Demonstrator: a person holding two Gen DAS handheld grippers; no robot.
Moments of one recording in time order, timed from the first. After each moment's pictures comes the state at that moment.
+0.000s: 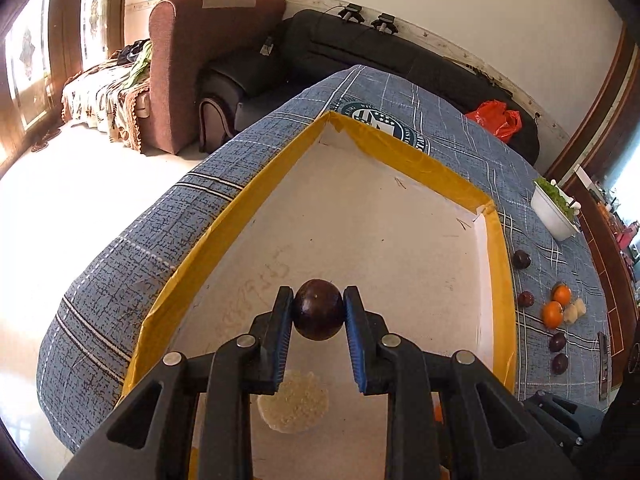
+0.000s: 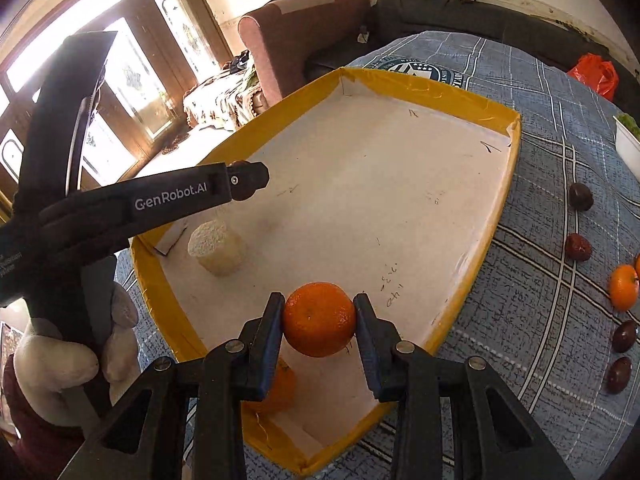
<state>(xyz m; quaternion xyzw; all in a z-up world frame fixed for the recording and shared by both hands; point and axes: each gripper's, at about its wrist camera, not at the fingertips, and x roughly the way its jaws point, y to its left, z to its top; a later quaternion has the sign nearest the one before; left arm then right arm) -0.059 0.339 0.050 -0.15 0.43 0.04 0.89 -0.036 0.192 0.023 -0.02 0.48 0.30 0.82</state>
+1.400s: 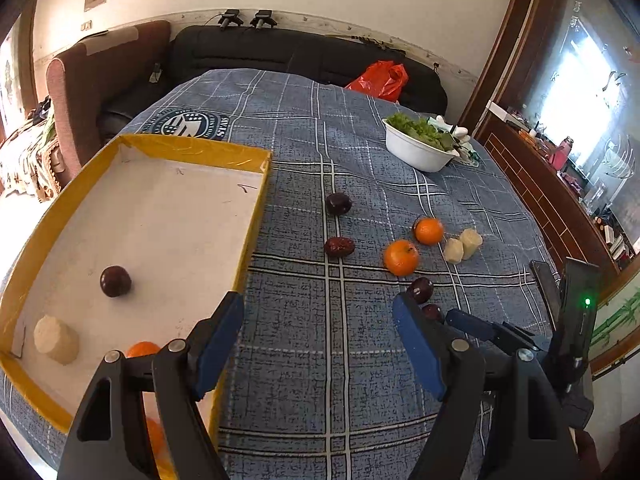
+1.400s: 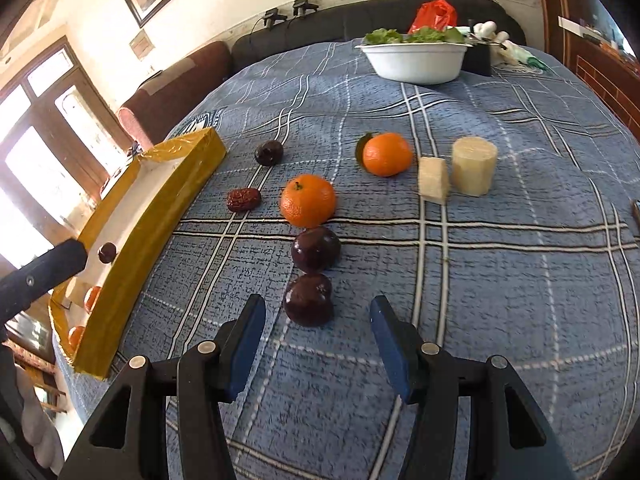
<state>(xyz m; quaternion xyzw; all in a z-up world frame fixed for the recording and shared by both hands) -0.073 0.136 0.081 -0.07 0.42 -0.11 0.90 -0.033 -0.051 0.010 0.10 0.46 0.13 0.87</state>
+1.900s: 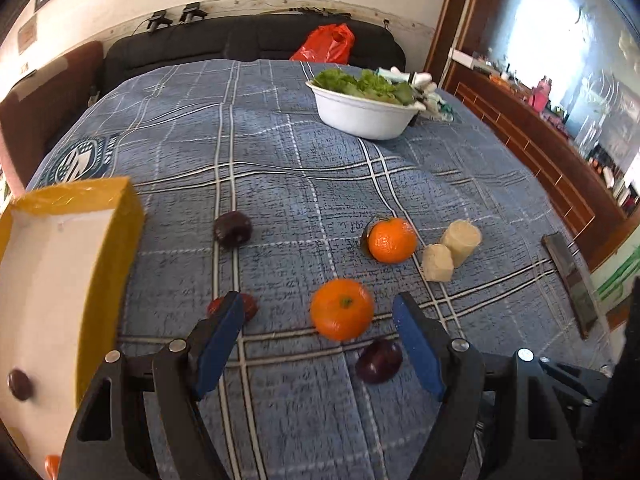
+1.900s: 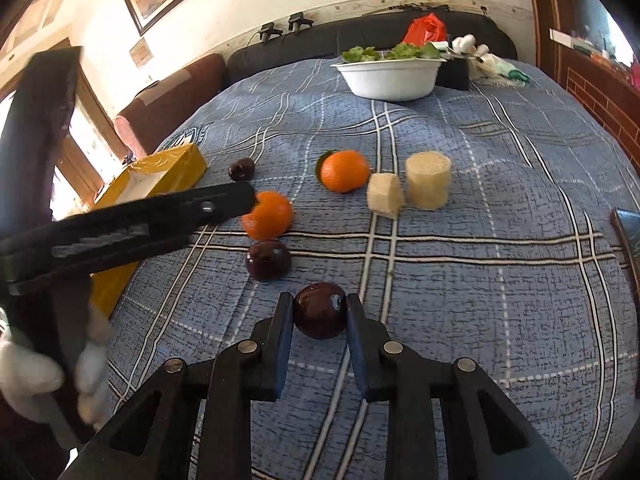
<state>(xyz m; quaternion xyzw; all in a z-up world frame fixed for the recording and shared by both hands) 0.011 0.029 0.032 0.02 0.44 -0.17 0.88 -0.039 -0.085 0.007 0.11 0.43 0.12 0.89</state>
